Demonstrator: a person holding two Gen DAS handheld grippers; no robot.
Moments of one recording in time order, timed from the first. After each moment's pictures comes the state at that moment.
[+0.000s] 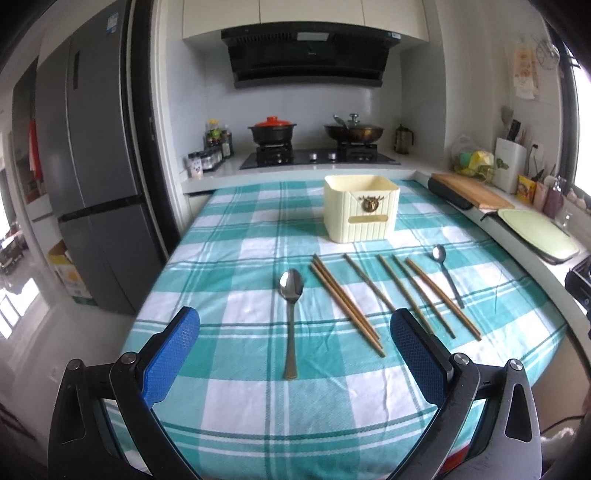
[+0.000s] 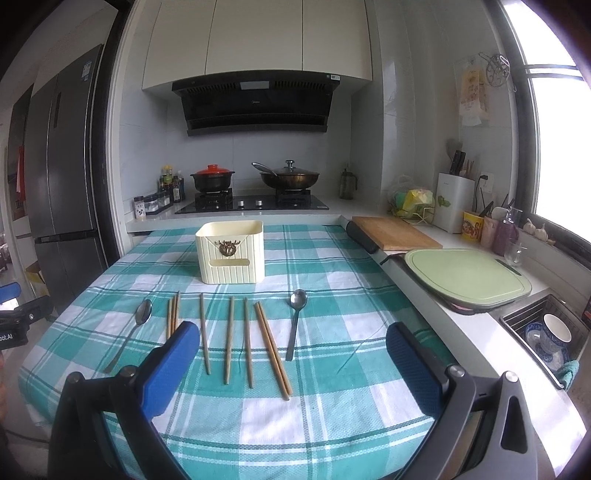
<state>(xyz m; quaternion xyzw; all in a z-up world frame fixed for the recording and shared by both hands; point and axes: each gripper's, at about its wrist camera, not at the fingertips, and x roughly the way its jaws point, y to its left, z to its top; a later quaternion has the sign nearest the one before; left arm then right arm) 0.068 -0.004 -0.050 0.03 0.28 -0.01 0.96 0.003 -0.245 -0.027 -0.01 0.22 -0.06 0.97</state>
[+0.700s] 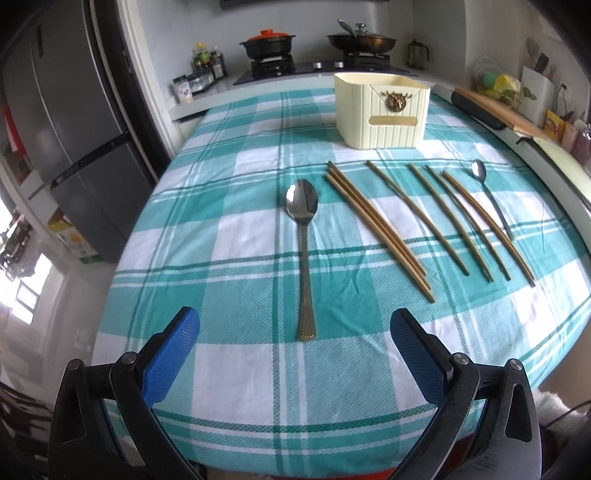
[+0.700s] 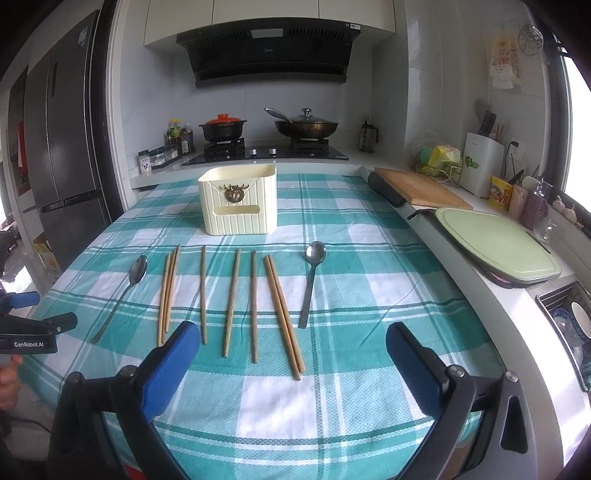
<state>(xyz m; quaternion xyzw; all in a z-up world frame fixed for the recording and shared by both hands) 0.135 -0.002 -0.126 0.06 0.43 0.01 0.90 0.058 -0.248 -0.072 -0.01 0.32 -0.03 0.95</state>
